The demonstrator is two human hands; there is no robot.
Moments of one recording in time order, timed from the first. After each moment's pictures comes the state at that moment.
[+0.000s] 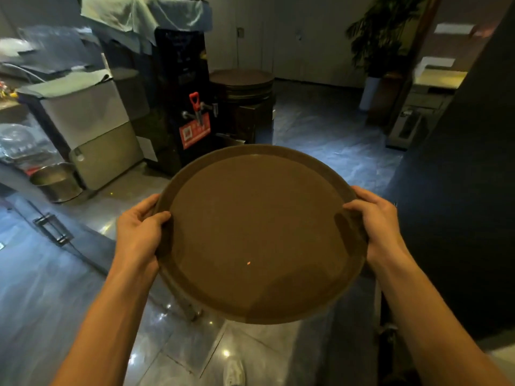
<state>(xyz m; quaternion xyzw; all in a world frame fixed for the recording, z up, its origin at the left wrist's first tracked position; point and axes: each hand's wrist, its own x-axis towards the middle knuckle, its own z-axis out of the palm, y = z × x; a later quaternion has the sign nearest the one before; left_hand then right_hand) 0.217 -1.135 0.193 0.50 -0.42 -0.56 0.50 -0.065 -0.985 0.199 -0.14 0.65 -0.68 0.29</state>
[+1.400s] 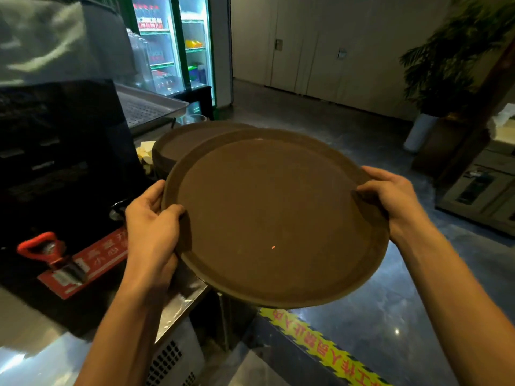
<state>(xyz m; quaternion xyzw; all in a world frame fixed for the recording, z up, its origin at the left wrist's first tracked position) -0.223 -1.646 0.229 0.49 -0.44 -0.48 0.58 -0.538 -1.597 0.249 -0.27 0.67 -0.61 0.31</state>
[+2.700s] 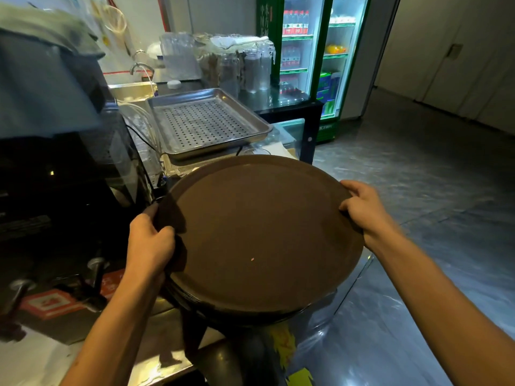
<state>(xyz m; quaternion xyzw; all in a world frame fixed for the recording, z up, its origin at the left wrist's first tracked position) -0.303 -1.851 0.216 0.74 -0.32 -0.25 0.53 -0.586 -1.970 0.230 -0.53 0.61 -0.39 0.45</state>
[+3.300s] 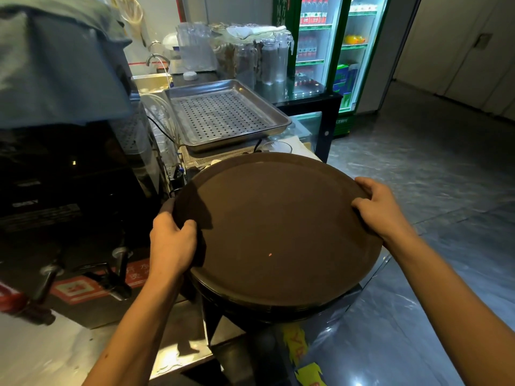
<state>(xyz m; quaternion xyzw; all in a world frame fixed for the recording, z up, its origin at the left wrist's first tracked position) -0.278 -1.850 0.186 0.79 -0.30 -0.21 0.49 -0.571 -1.984 0.208 -0.64 0.60 -0.35 0.34</state>
